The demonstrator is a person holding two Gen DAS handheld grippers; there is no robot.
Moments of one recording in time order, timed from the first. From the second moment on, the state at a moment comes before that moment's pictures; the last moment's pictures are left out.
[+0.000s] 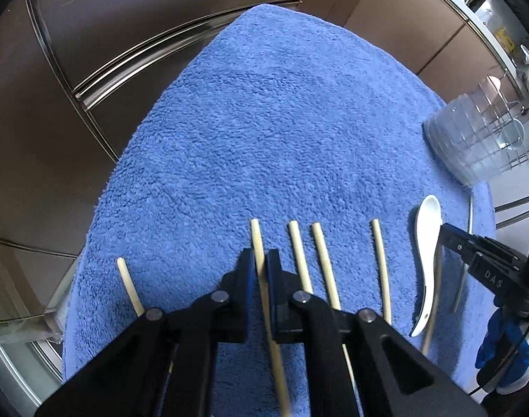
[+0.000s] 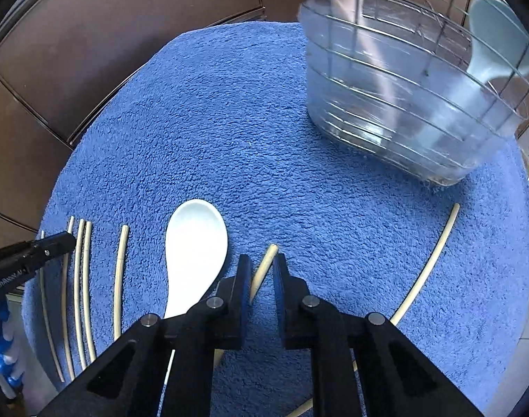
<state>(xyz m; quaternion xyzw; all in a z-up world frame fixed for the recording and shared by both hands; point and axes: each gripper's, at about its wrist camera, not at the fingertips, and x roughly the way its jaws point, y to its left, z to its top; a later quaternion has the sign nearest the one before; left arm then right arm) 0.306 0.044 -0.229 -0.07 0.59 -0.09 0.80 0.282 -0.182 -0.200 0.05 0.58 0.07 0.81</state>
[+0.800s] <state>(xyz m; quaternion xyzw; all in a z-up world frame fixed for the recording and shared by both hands) 0.216 0.010 -0.078 -0.11 0.34 -0.24 0.90 0.140 -0.271 -0.046 0.17 0.31 0.17 0.92</state>
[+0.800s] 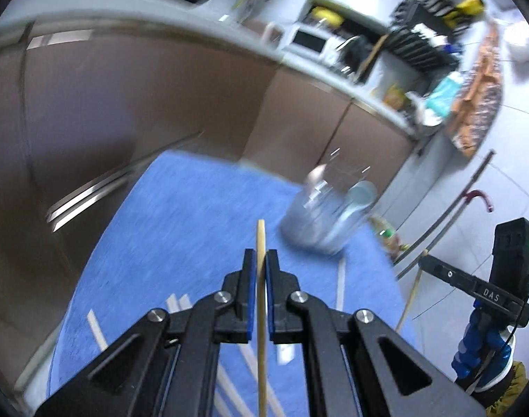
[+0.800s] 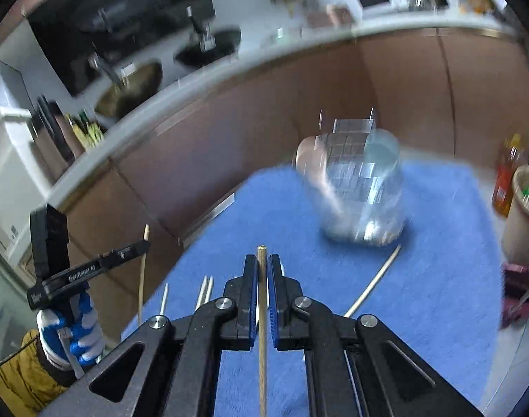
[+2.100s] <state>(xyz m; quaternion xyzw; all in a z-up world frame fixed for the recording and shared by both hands) 0.394 -0.193 -0.077 -0.15 0.16 -0.18 0.96 0.275 -0.315 -0.053 0.09 0.13 0.01 0.99</state>
